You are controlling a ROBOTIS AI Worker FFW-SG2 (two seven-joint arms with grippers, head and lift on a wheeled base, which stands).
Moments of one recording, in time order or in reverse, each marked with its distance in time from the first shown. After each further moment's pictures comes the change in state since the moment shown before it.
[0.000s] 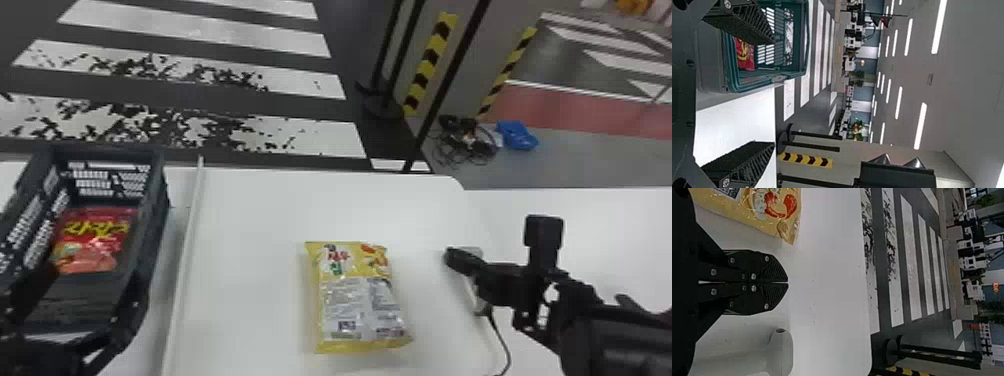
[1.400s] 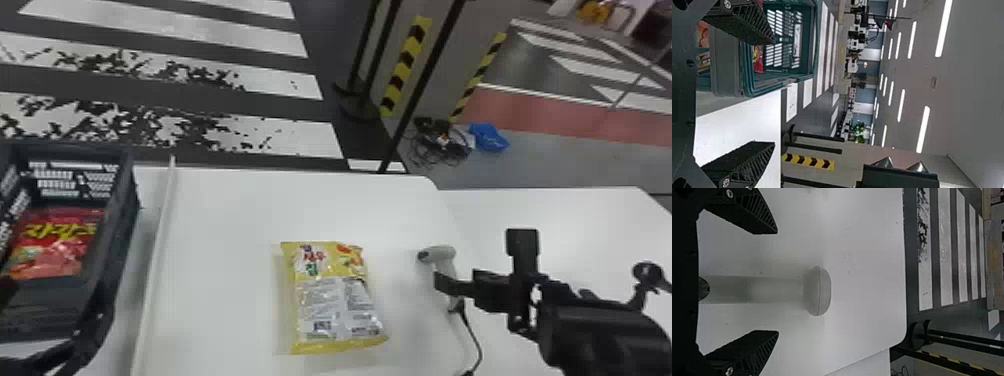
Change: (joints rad) left arm -0.021 0.000 -0.003 0.072 0.019 -0.037 -0.003; right arm -0.108 -0.122 0.001 0.330 0.130 -0.069 0.097
